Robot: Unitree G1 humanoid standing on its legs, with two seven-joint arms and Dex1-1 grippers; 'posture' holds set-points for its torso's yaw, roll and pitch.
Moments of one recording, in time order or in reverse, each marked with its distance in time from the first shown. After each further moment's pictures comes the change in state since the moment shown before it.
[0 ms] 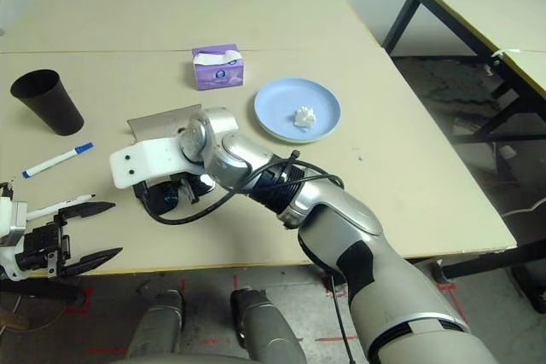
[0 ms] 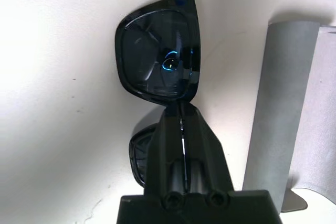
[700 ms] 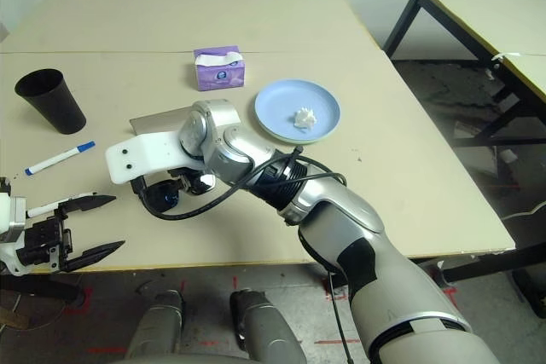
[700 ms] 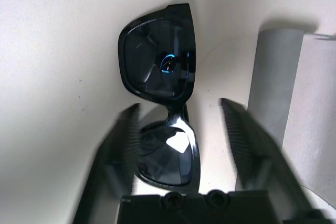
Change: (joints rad) left arm 0.008 -0.003 0.000 -0.005 0.000 0.001 0.020; right arm -0.005 0.016 -0.021 0.014 -0.011 -0.008 0.015
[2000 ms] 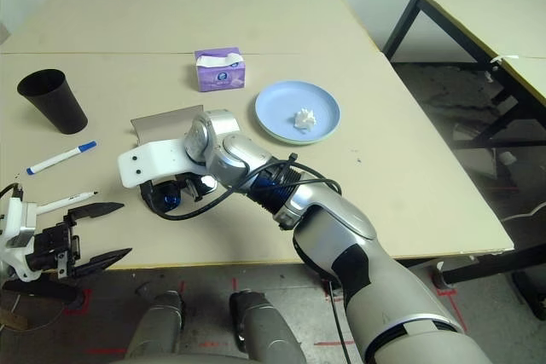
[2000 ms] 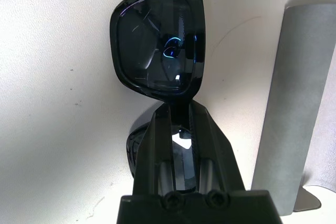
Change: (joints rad) left arm 0.012 -0.019 -0.039 -0.029 0.004 0.029 0.011; right arm 0.034 0.019 -0.004 0.093 -0.055 -0.063 0.007
